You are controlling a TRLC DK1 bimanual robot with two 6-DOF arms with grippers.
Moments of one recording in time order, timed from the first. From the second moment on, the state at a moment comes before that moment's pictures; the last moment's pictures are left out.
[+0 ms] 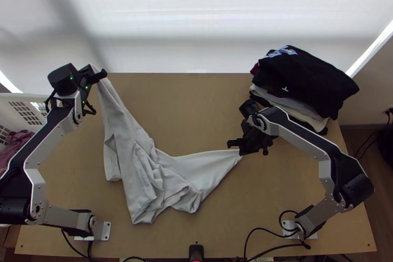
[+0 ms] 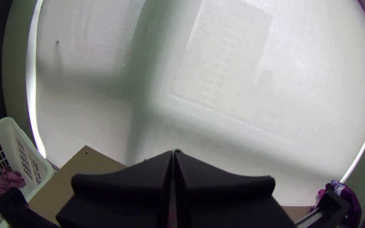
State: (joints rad) left arm 0.06 1.55 1.14 0.27 -0.09 -0.32; right arm 0.49 1.72 1.21 -0.97 -0.20 0.34
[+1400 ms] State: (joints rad) left arm 0.06 1.54 1.11 0.25 -0.09 -0.34; right arm 1.26 1.67 1.29 -0.63 0.06 -0.43
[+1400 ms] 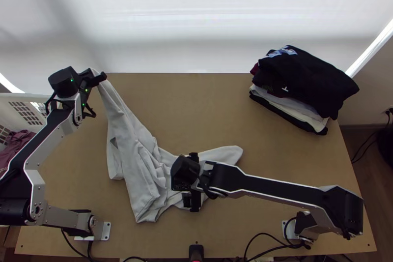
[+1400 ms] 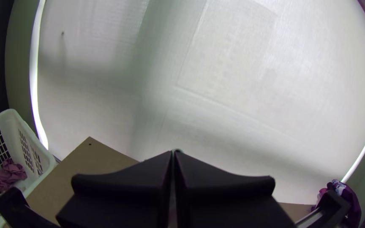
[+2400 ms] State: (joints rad) left arm 0.07 1.54 1.10 0.26 -0.09 -0.35; right arm 1.37 1.81 1.23 -0.24 0.06 -0.58
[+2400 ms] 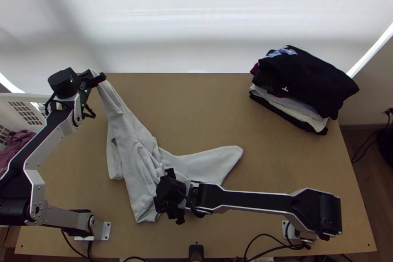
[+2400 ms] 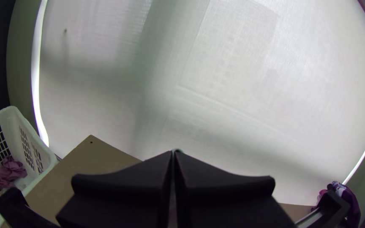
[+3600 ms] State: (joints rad) left arm 0.15 1.54 1.13 0.24 -0.09 -0.37; right arm 1.25 1.87 1.46 -0.32 0.10 -0.33
